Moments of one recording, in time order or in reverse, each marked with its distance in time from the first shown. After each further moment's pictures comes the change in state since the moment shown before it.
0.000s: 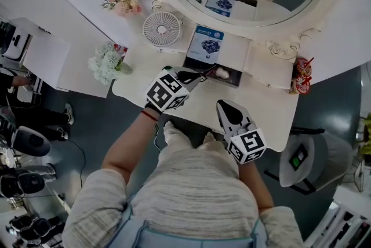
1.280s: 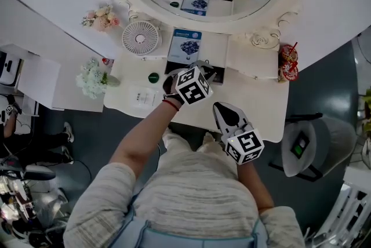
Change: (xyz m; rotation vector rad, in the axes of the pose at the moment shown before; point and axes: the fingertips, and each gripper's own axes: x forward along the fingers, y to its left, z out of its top) left arm 0.118 -0.037 0.035 0.446 0.166 -0.004; right arm -0.035 -0.025 -0.012 0.046 -0.021 -0.099
